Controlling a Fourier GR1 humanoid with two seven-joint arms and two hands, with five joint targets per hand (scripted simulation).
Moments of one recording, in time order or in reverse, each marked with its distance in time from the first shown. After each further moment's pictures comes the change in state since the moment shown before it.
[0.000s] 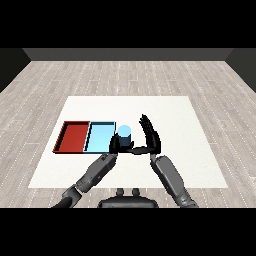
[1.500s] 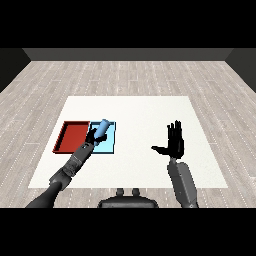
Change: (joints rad) left arm -0.256 0.206 0.035 0.638 -0.287 0.102 0.570; right arm 0.192 -0.033 -0.305 0.015 -0.239 0.168 -0.148
